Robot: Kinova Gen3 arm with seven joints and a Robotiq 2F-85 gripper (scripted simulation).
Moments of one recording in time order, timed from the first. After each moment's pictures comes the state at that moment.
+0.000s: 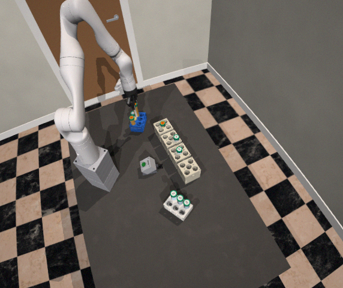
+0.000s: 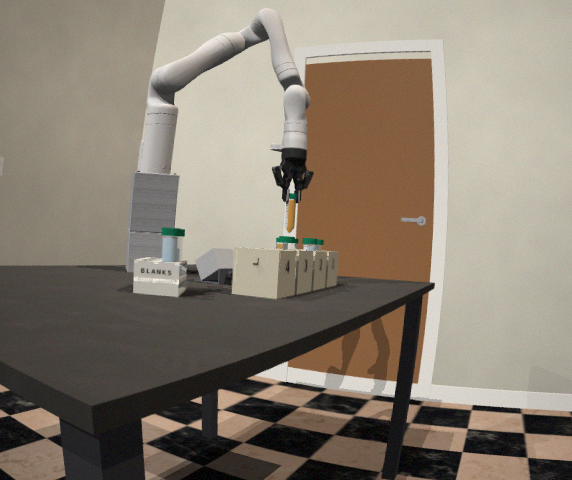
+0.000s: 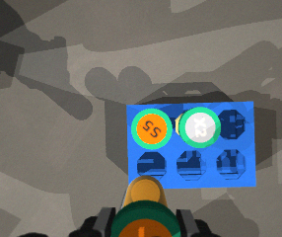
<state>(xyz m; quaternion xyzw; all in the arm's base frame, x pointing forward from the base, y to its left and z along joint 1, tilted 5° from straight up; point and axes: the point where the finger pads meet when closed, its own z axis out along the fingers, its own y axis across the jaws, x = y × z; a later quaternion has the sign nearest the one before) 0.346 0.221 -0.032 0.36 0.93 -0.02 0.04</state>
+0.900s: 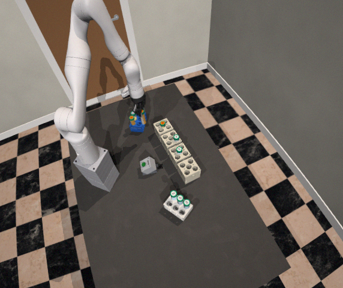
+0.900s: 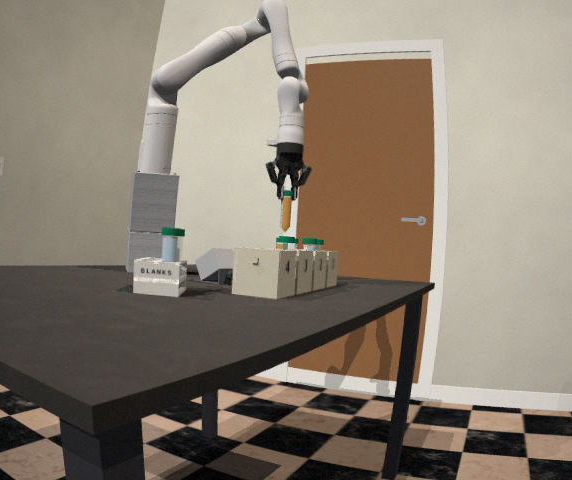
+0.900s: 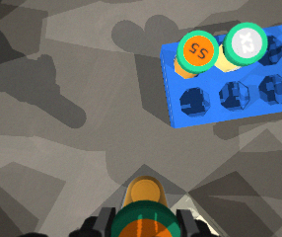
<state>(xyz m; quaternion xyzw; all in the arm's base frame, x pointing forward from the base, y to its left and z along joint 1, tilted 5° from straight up) 0.355 0.144 -0.026 0.42 0.91 -0.02 0.04</state>
